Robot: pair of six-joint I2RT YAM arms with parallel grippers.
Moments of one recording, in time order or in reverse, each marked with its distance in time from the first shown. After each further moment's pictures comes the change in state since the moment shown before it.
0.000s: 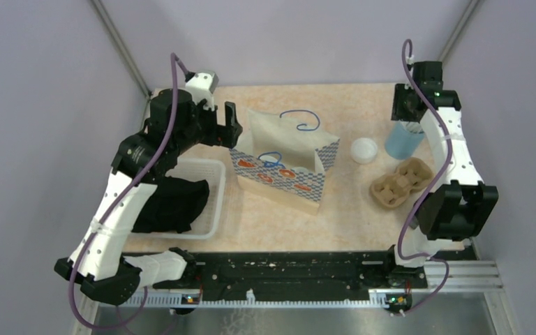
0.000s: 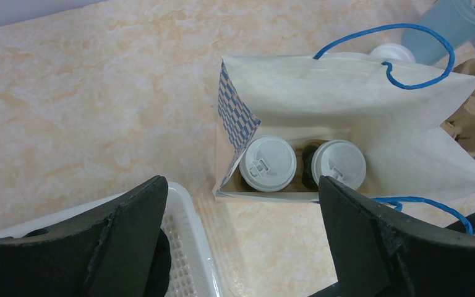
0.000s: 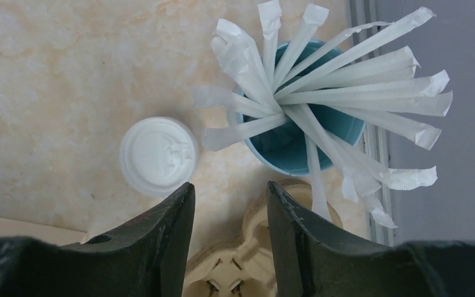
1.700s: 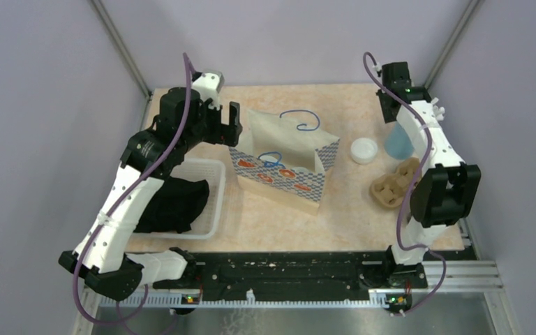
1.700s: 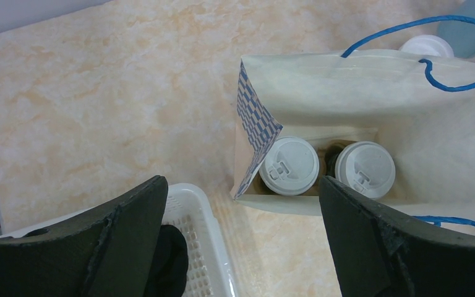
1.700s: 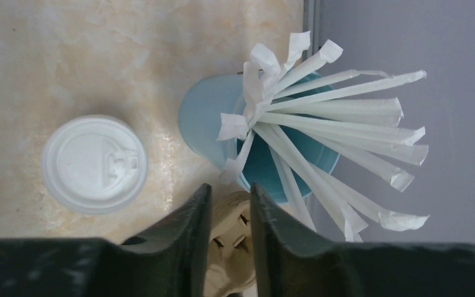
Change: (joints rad) left arm -0.003 0.033 -0.026 0.021 -0.058 0.045; right arm 0.143 0.113 0.032 0.019 0.278 -0.230
